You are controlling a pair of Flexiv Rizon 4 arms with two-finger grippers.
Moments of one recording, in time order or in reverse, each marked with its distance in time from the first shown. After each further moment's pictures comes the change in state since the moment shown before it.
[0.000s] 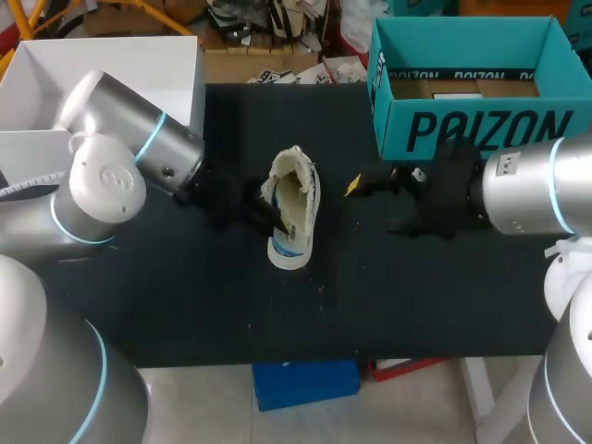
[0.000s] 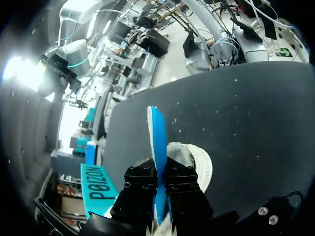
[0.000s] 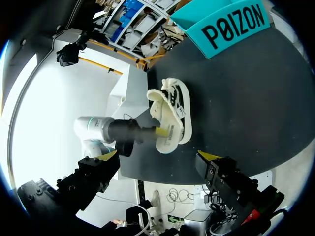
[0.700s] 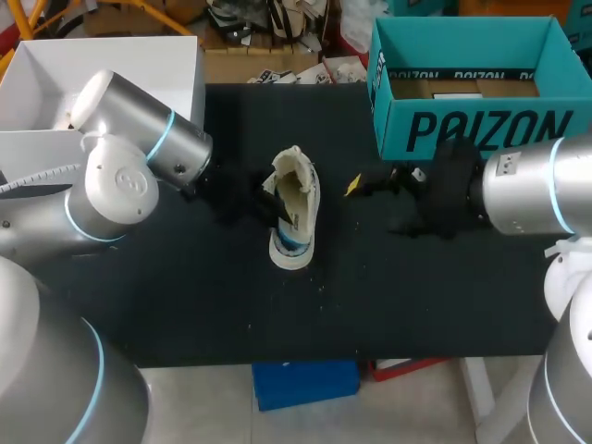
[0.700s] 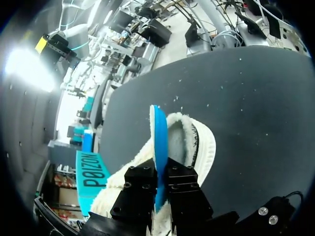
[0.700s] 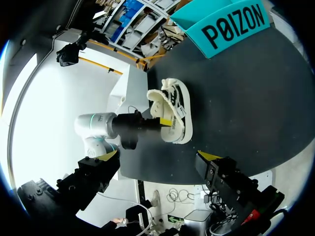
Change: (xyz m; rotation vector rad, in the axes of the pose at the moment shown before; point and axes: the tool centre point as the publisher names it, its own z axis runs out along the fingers) left arm 0.000 0.038 0.008 -0.089 0.021 -0.033; right arm 0.000 0.000 0.000 0.000 0.000 0.000
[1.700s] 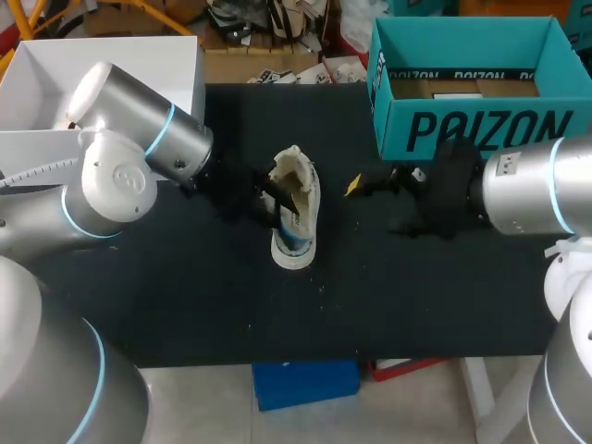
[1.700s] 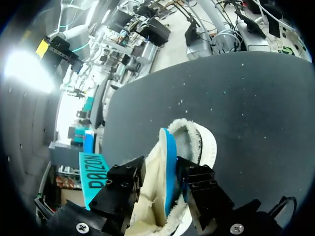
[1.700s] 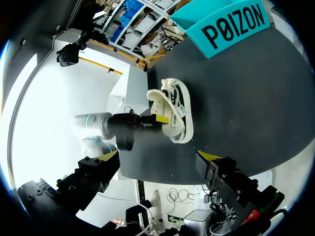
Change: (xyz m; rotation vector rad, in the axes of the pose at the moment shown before) left arm -0.011 -0.011 -0.010 -0.008 0.003 0.021; right arm 0.000 0.000 0.000 0.000 0.000 0.000
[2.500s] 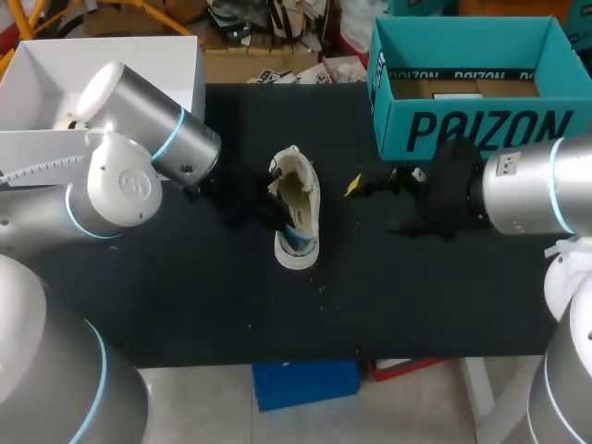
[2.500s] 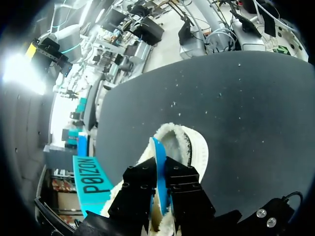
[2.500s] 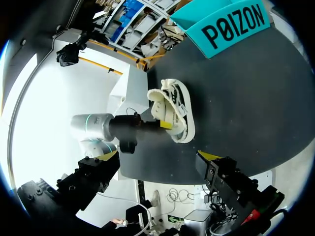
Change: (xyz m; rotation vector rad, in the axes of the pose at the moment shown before) left arm 0.008 -0.007 0.011 -0.002 0.066 0.020; right arm 0.000 0.000 0.000 0.000 0.000 0.000
